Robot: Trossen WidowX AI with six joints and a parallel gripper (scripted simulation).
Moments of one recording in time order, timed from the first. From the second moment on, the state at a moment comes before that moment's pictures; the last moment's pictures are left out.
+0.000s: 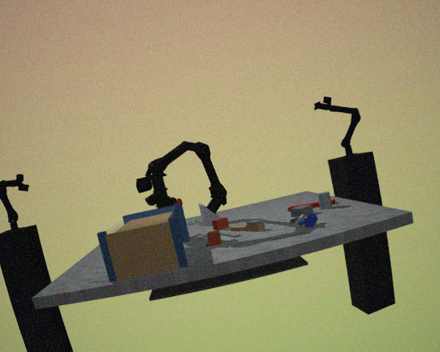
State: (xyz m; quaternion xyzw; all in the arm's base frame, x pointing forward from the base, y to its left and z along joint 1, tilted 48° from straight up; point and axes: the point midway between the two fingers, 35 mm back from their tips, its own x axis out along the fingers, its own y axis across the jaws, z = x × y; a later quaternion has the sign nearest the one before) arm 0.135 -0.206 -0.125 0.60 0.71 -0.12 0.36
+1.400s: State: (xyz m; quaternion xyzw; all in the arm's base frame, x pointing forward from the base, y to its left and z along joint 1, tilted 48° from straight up) arm 0.136 -0.205 -0.125 0.60 0.70 -0.13 0.35
